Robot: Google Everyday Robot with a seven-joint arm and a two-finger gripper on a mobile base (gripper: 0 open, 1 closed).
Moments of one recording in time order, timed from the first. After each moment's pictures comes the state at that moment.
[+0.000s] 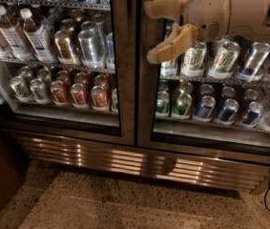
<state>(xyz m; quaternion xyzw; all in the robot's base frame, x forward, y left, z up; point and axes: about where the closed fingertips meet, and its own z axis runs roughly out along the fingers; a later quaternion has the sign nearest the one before) 0.550 -0.034 1.035 -0.56 0.54 0.33 0.54</state>
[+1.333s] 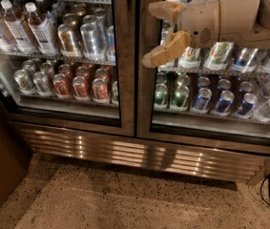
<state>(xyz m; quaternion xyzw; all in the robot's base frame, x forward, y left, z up) 0.562 -0.029 1.013 -0.55 0.55 0.35 0.52</state>
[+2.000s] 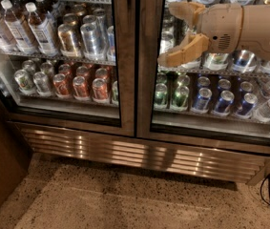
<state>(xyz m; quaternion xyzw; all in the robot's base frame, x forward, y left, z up) 0.559 -0.066 1.018 -0.51 0.56 0.34 0.56</state>
